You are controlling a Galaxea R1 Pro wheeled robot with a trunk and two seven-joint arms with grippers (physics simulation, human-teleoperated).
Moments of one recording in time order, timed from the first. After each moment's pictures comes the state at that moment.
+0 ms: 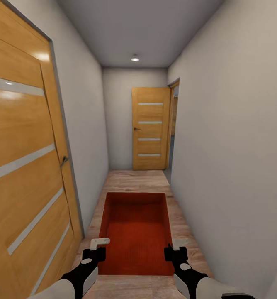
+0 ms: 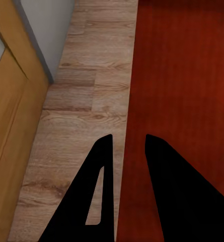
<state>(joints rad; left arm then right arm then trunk) -0.62 -0.09 -0.01 -0.17 0.02 -0.11 0.20 -0.67 0.13 -0.01 0.00 0.12 -0.35 -0.18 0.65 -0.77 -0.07</state>
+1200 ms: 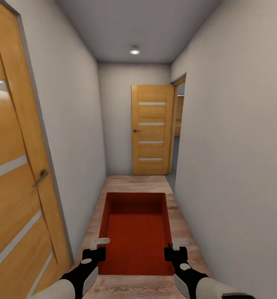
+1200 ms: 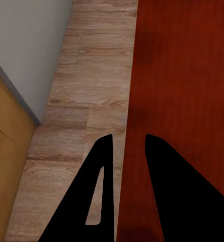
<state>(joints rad) -0.62 -0.09 -0.01 -0.17 0.02 -0.11 0.20 -0.67 0.13 -0.01 0.00 0.12 -0.35 -0.18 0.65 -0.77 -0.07</state>
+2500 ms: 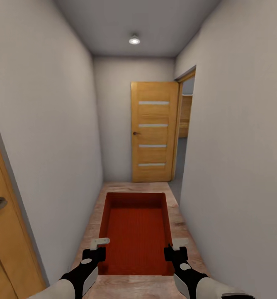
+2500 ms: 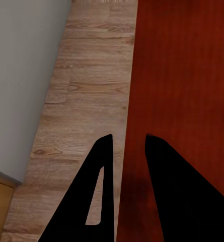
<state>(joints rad) -0.62 -0.09 -0.01 -0.17 0.03 -0.11 0.20 -0.67 0.13 -0.01 0.00 0.12 -0.35 -0.18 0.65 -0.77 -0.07</state>
